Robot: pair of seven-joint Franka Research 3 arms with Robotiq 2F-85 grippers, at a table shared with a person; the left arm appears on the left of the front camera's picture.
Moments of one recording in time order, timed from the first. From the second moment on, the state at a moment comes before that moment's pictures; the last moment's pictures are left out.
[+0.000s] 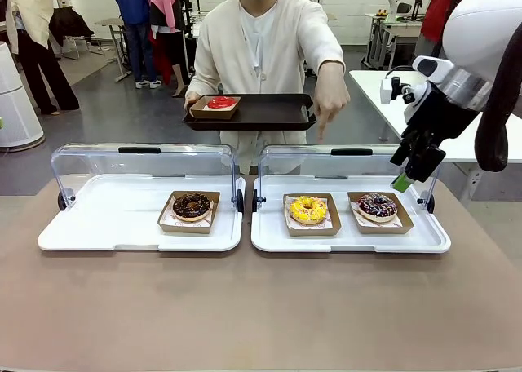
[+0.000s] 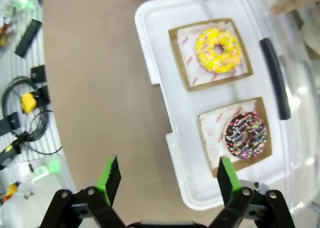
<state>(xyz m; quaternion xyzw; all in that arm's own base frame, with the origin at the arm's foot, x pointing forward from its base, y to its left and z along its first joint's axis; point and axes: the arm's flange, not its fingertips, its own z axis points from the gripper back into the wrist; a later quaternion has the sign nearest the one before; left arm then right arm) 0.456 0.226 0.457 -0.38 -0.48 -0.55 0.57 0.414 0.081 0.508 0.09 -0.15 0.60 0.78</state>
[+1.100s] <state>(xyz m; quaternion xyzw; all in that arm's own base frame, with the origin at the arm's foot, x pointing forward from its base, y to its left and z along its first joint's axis) 0.456 0.226 0.457 -0.38 -0.48 -0.55 0.57 0.410 0.151 0.496 0.05 -0.10 0.68 0.72</state>
